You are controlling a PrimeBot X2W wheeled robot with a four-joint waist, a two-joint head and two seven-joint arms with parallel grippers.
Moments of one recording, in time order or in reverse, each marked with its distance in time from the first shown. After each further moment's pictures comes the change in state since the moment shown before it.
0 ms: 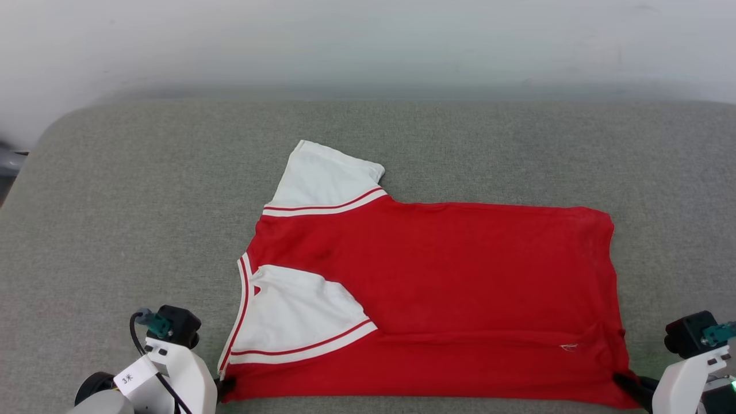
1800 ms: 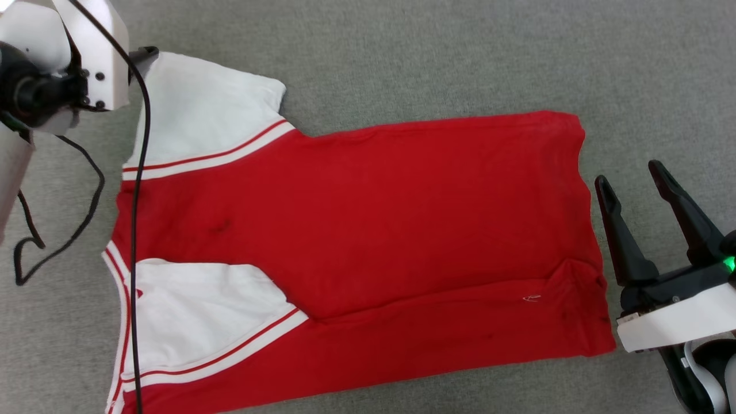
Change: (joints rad) left arm -0.927 -0.119 0.080 0.429 0.135 -0.128 0.315; right arm -0.056 0.416 -0.343 -0.463 -0.488 0.000 -0.407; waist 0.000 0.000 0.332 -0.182
